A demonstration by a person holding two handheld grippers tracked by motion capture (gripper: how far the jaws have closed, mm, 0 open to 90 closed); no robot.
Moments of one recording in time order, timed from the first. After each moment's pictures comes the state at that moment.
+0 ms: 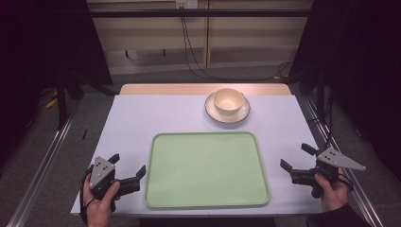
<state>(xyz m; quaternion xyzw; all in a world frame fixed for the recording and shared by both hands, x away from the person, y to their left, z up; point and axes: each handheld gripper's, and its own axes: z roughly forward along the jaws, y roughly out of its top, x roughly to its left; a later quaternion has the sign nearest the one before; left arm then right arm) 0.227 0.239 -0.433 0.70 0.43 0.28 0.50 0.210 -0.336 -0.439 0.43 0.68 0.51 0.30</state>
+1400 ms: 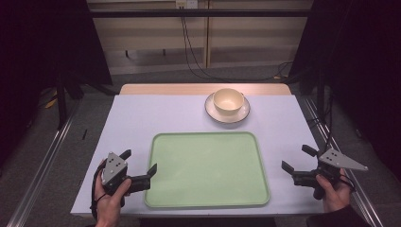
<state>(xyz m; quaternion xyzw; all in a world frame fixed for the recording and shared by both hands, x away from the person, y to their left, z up) 0.240 0.211 -0.429 0.72 0.38 0.27 0.51 0.208 -0.339 -0.439 0.42 0.69 0.52 0.29</state>
